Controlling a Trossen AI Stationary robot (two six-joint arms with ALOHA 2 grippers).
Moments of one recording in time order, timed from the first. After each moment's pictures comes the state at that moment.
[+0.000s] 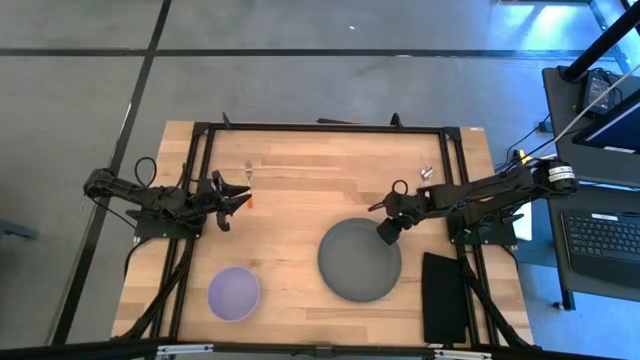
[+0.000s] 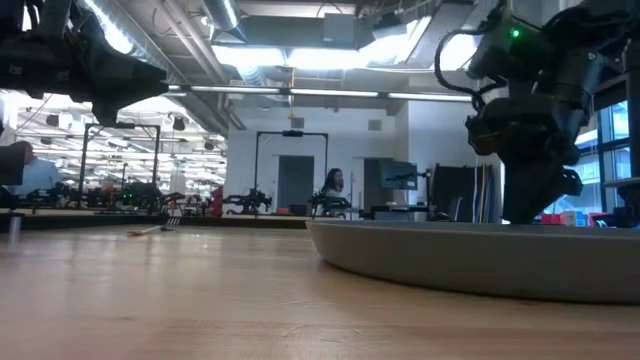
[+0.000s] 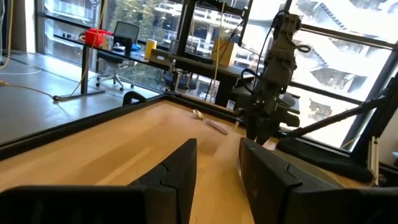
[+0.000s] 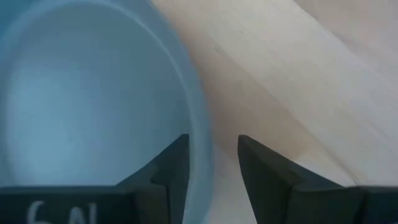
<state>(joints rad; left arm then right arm) -0.29 0.05 0.01 0.10 -0.63 -0.23 0.04 1.27 0.53 -0.38 -0.03 0.89</state>
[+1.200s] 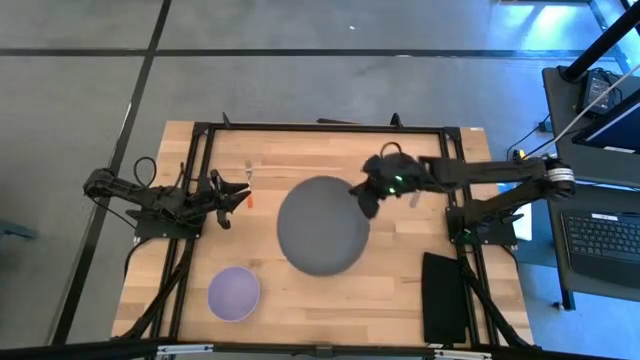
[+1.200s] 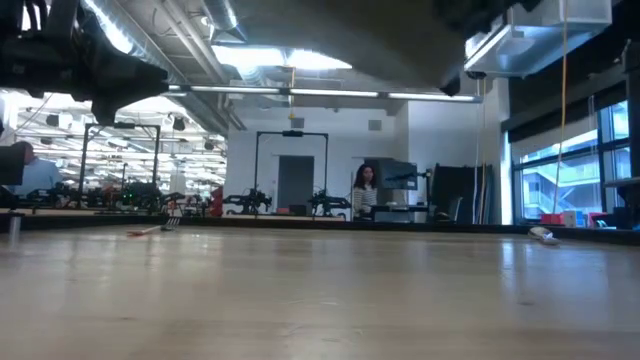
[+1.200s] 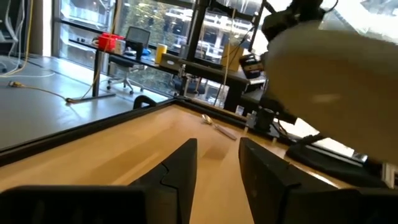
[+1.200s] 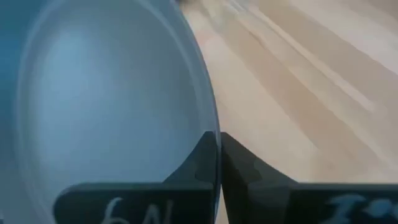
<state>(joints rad) -0.29 0.05 0.01 0.13 -0.68 -0.23 -0.07 1.29 1.00 -0.36 0.02 0.56</state>
